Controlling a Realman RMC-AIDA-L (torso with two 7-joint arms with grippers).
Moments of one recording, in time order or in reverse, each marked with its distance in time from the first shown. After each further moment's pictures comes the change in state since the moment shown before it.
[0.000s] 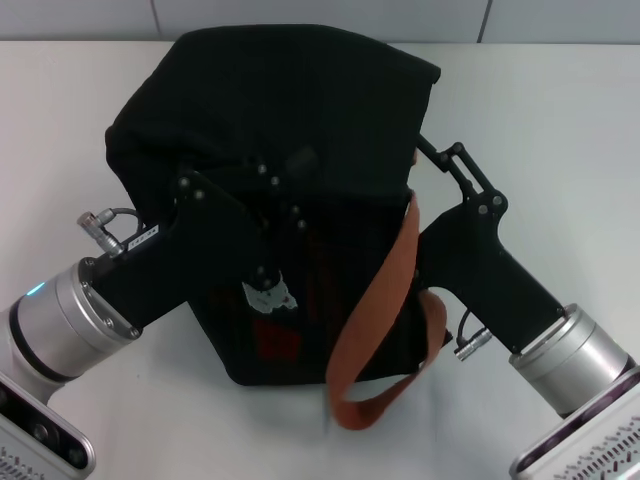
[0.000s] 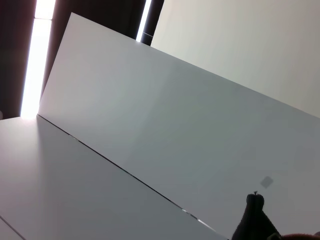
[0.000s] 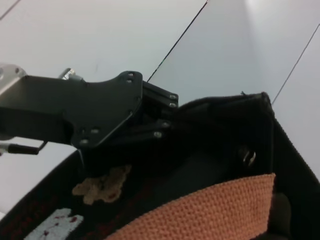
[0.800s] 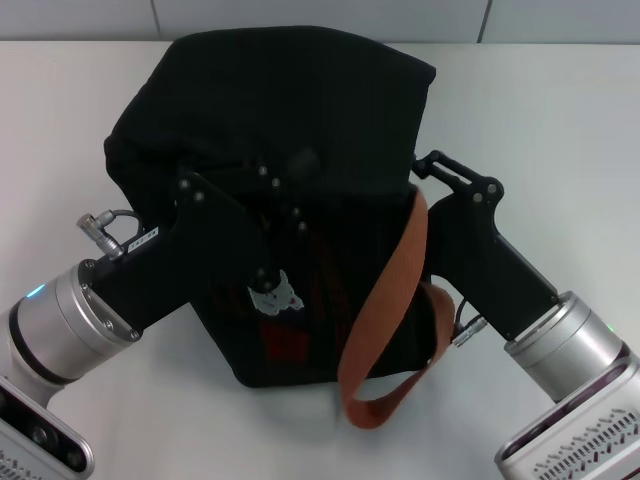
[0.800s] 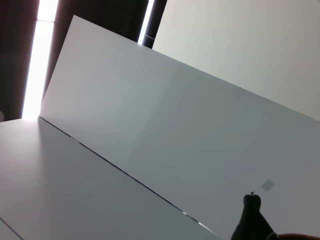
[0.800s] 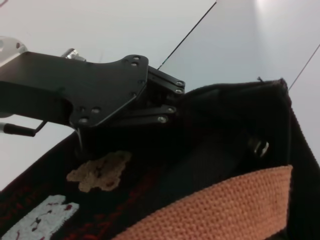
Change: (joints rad) left arm 0.002 0.000 0.002 -0.004 0.001 0.005 0.000; right arm 0.018 0.000 0.024 0.001 -0.005 0.021 -0.066
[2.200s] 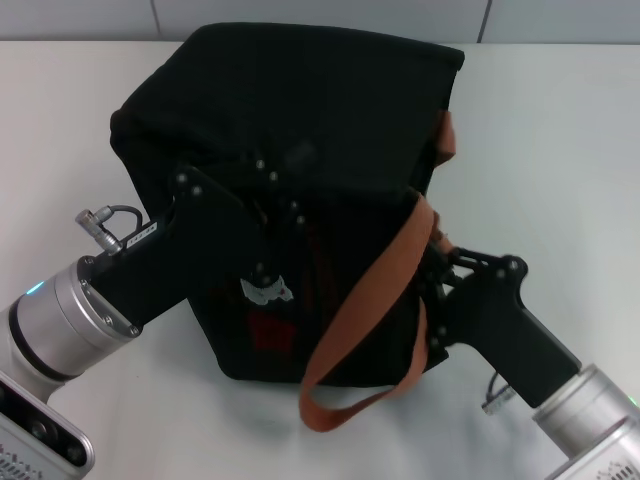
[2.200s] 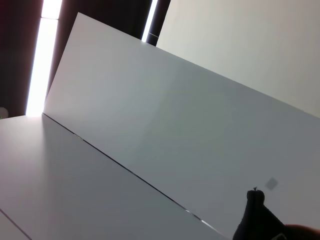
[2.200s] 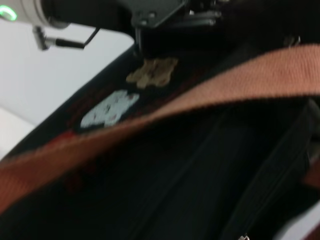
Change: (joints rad) left arm -0.001 0.000 -0.009 -0.004 -0.005 -0.002 -0.011; right arm -0.146 0.000 -0.006 -0.015 -0.002 0.108 -0.025
